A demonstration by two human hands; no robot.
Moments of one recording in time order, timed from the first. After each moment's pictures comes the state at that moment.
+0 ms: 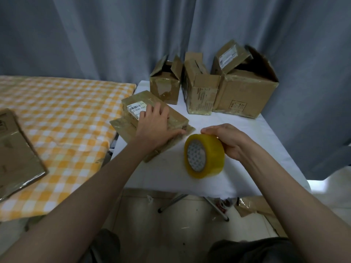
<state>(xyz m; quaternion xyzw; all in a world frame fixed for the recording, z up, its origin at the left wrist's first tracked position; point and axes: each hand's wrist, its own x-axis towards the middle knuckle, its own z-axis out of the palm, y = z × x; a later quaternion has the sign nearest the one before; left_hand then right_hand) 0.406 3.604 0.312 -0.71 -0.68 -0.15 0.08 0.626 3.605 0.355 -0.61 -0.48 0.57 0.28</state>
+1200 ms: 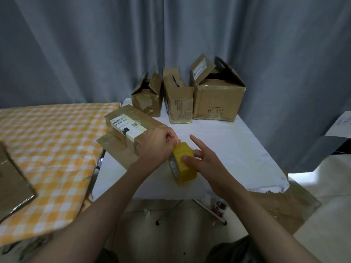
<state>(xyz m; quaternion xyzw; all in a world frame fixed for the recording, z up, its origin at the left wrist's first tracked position) 0.481 3.552 0.358 -0.68 -0.64 -0.34 -0.10 0.647 3.530 0.326 -0.49 -0.58 0.54 0.37</state>
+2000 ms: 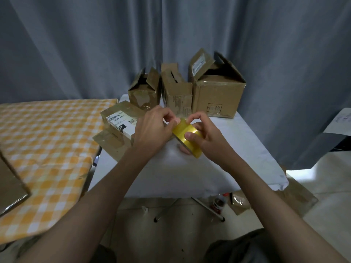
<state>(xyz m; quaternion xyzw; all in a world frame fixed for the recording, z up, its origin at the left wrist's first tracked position) 0.477 3.569 0.377 -0.69 -0.62 -0.37 -0.05 0.656 3.555 0.368 -0.42 -0.73 0.37 0.39</state>
